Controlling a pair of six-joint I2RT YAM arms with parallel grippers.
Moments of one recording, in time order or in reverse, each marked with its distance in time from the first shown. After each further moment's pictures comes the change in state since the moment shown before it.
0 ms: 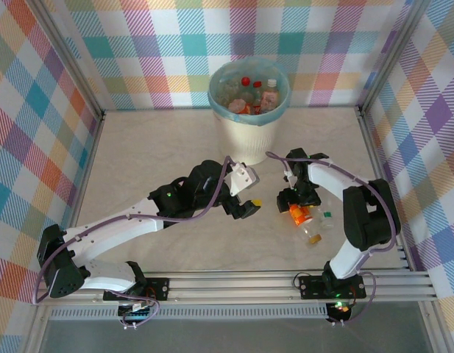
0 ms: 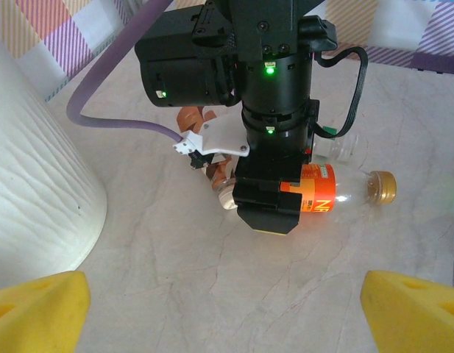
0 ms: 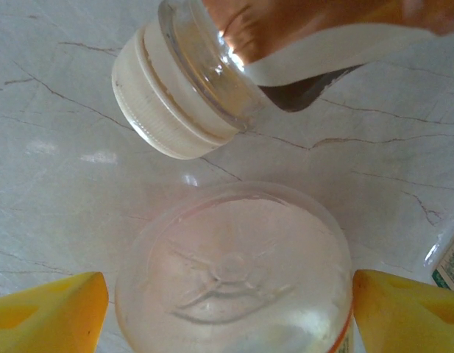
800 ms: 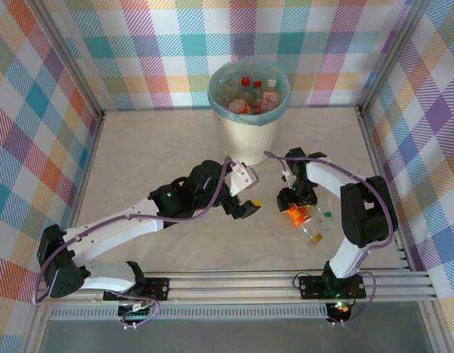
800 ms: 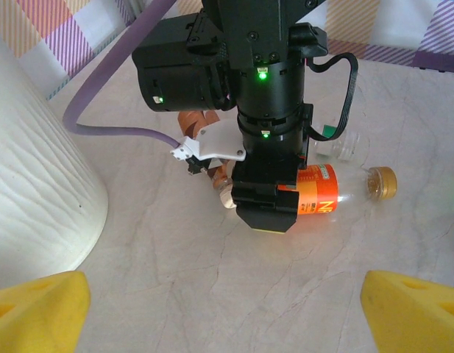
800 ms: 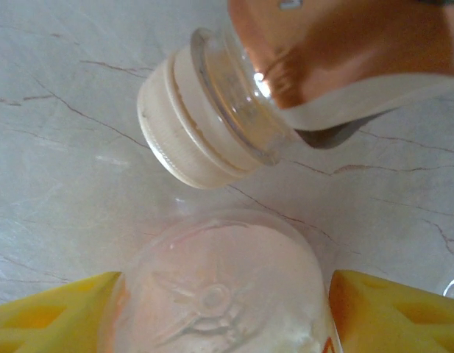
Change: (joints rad) left arm 0.000 0.000 0.000 -0.003 -0.002 0.003; right arm 0.000 0.028 0.019 0.011 -0.028 -0.023
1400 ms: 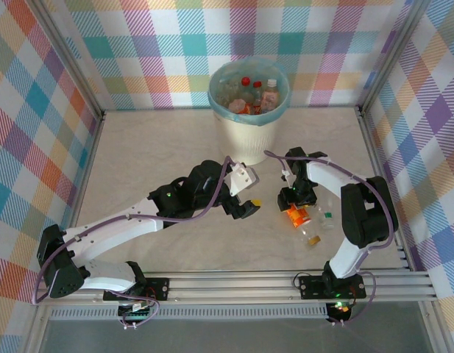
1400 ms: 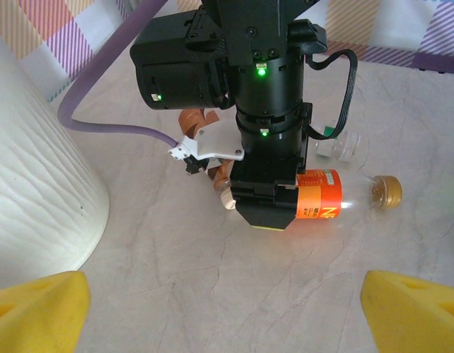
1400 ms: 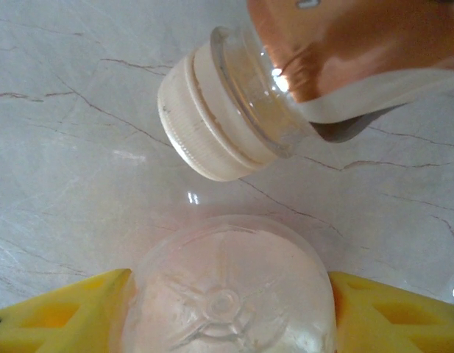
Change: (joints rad) left arm 0.000 -0.008 0.000 0.000 0.000 0.000; right arm 0.000 -0.010 0.005 -0.013 -0.021 0.000
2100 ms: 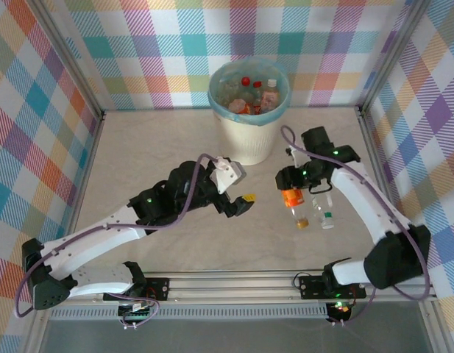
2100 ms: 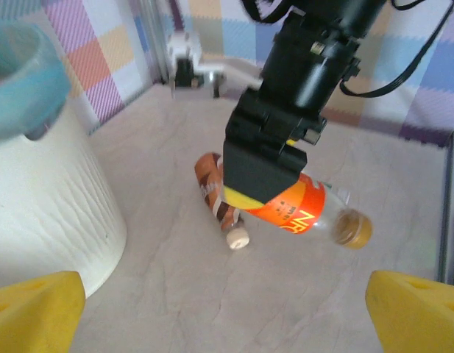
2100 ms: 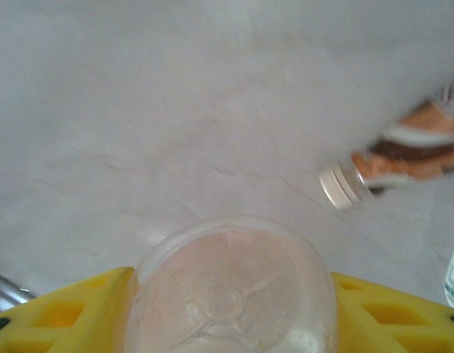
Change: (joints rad) left arm 0.011 -0.157 -0.026 0.042 -0.013 -0.085; right arm 0.000 -0.389 0.193 -0.057 -0.232 0.043
